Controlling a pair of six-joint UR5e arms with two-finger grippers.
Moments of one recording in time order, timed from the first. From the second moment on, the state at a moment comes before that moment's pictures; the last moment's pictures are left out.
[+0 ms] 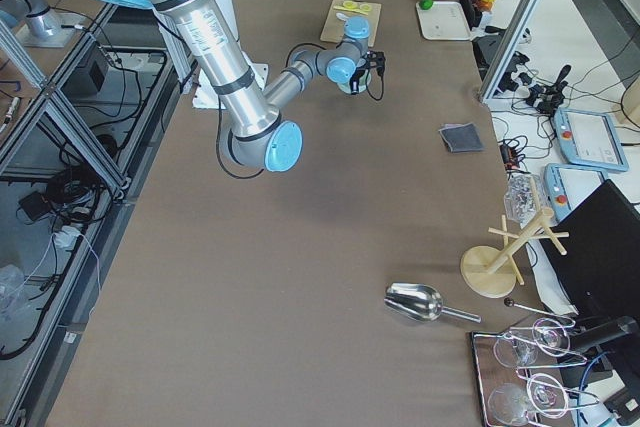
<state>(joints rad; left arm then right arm) -1.34 -1.66 -1.66 -2.04 -2.27 -0.35 0.57 -0.89 1.50 -1.28 1.98 1.18</state>
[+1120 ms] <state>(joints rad) -1.12 -1.72 -1.71 -2.04 -2.26 -0.54 0.76 -0.91 1.50 -1.27 2.09 1.03</state>
